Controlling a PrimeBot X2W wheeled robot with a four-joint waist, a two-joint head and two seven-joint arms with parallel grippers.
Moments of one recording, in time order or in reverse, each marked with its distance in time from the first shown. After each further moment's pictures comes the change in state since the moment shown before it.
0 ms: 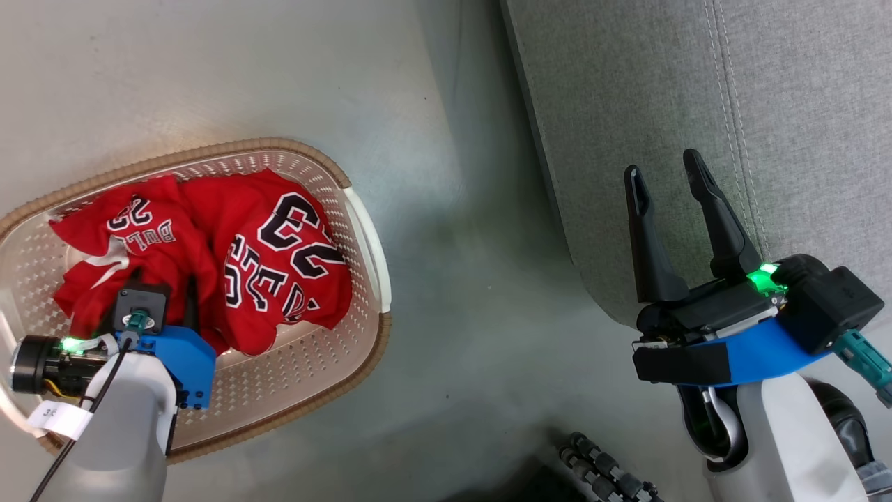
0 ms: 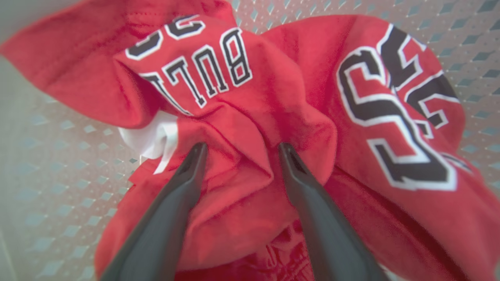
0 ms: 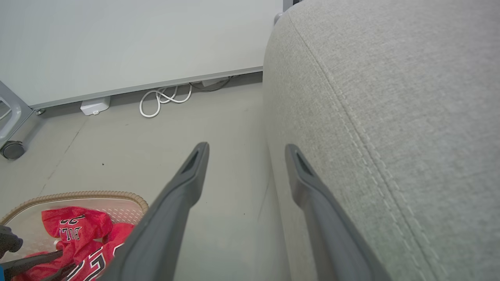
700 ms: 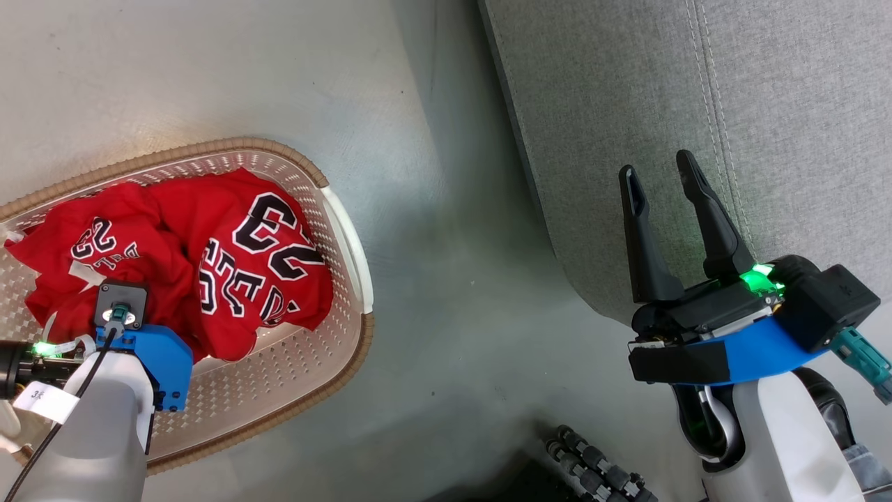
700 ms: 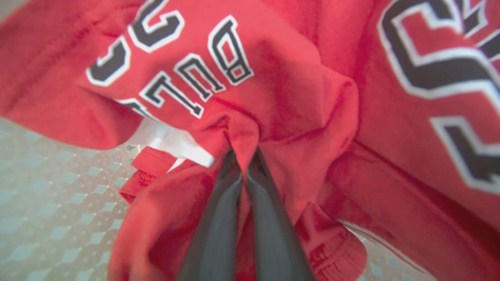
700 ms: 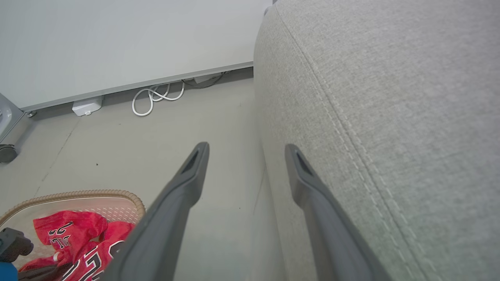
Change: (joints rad) left arm -0.080 0.025 -0.036 0.162 -0.002 0.034 0.014; right arm -0.005 0.000 0.016 0.008 0.039 0.000 0.000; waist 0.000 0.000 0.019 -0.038
